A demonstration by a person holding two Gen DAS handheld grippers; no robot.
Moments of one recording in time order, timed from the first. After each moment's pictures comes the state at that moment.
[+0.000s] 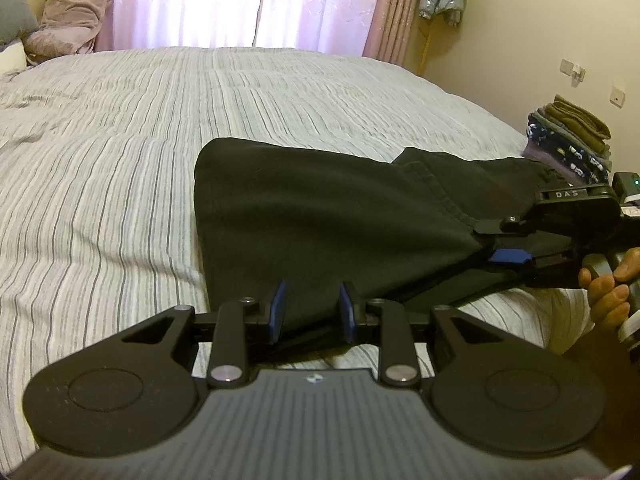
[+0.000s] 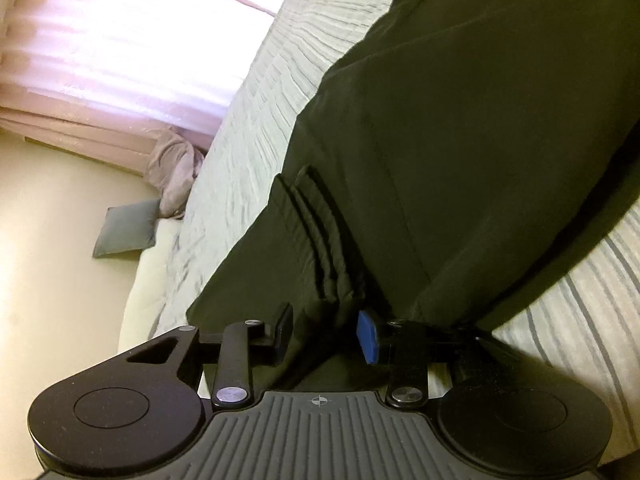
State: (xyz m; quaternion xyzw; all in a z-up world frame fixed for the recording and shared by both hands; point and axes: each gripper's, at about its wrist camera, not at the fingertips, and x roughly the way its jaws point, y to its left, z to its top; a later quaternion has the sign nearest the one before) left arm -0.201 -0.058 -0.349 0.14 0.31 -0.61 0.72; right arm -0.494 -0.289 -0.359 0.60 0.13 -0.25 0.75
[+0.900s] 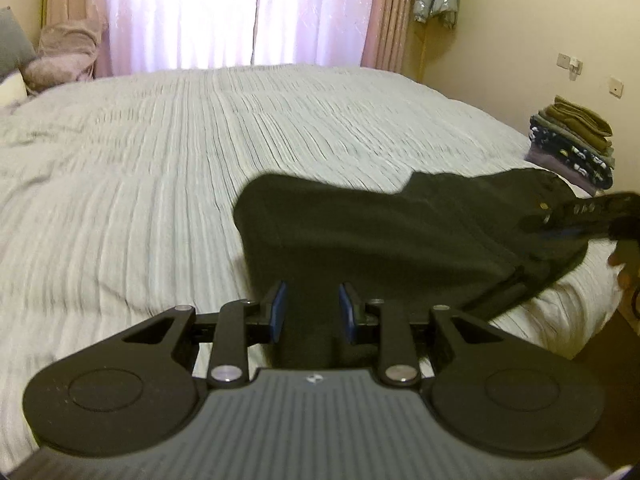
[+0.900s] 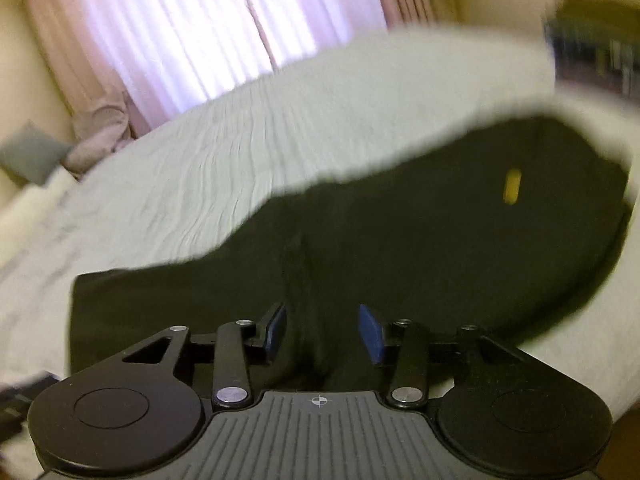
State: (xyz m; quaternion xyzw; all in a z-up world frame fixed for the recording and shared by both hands) left arm -0.191 -0.069 -0.317 0.16 0.27 -0.61 0.73; right arm -0.477 -0.239 -0.289 0.29 0.23 -0.44 0.82
